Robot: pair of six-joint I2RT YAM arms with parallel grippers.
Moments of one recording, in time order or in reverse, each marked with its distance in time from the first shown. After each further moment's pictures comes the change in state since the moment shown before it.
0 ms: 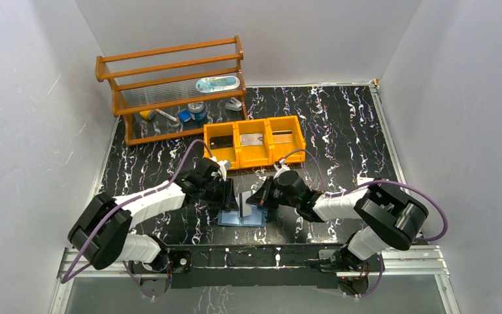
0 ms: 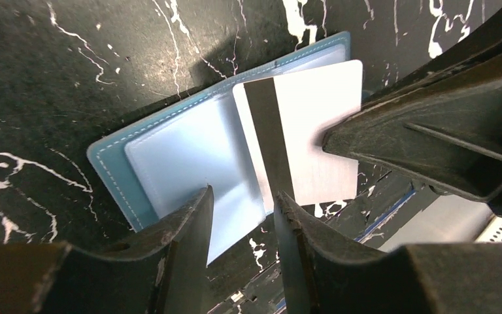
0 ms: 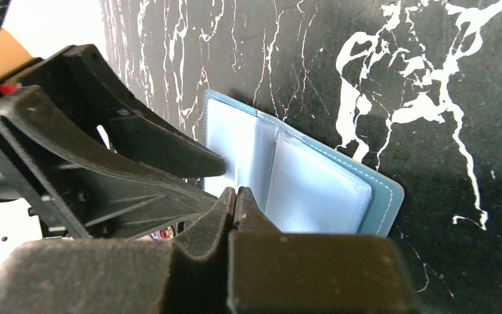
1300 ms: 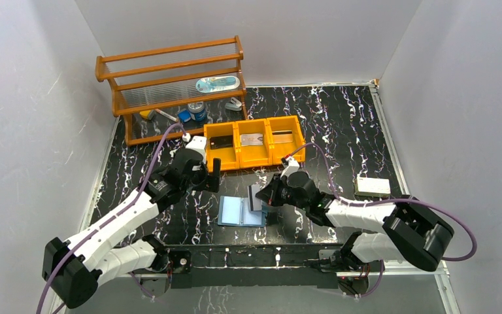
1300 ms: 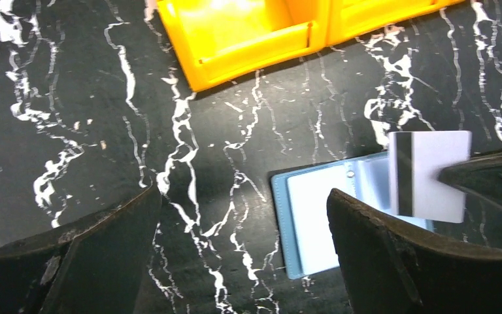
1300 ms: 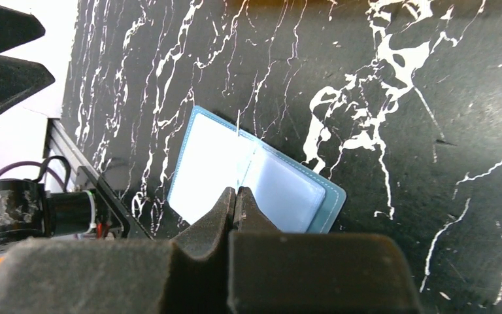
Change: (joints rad) left arm 0.000 -0.336 0.184 -0.312 -0.584 0.217; right arm 0.000 -0.218 -0.043 -0.108 0.132 -0.275
